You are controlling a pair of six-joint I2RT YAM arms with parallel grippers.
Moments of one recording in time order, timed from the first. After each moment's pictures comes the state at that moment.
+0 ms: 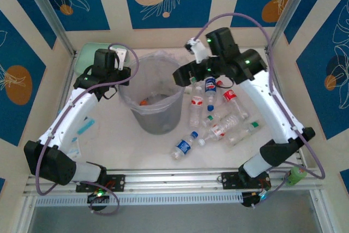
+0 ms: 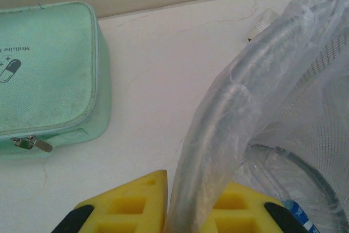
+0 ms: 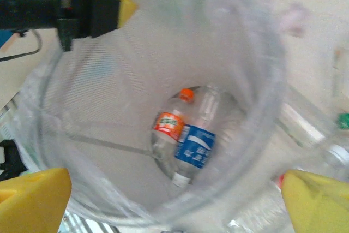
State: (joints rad) left arm -0.30 1.36 1.34 -0.64 -0.02 -0.05; right arm 0.54 1.52 1.93 -1.17 -0.34 0.08
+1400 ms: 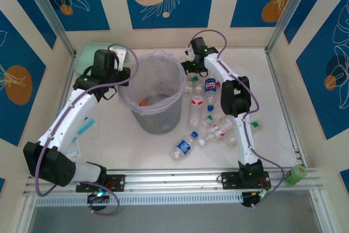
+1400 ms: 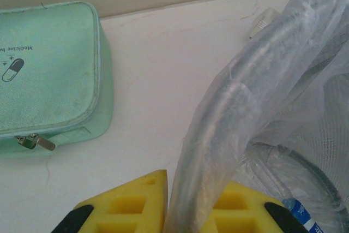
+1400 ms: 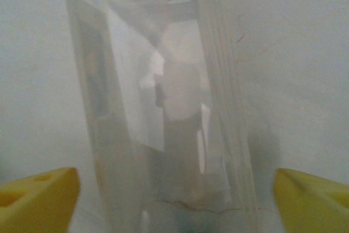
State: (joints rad) left arm -0.30 1.35 1.33 -0.65 -0.03 -0.05; right arm 0.32 2.47 2.24 -0.86 -0.13 0.05
